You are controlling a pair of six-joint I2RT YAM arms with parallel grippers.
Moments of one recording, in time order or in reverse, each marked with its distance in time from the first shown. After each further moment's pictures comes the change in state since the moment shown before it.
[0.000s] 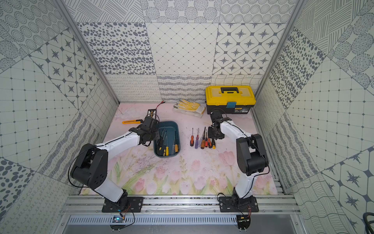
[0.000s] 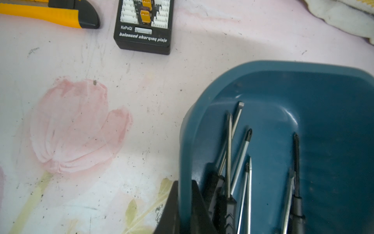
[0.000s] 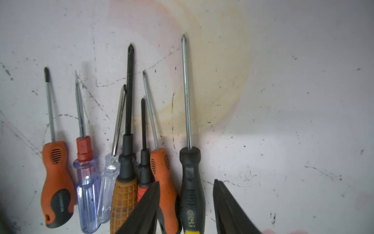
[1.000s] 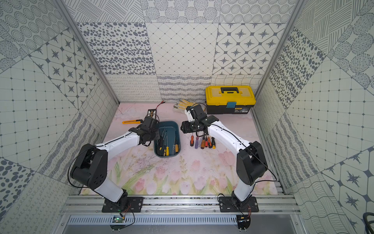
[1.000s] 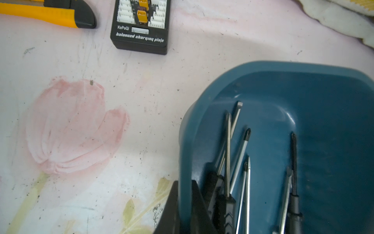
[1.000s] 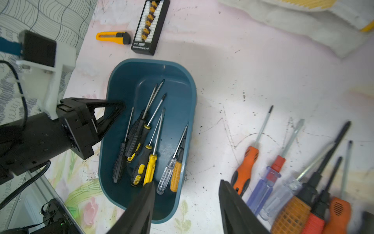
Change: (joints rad) left arm 0.000 -0.003 0.000 0.001 0.013 0.000; right arm 0.329 -0.048 0.176 0.124 -0.278 -0.005
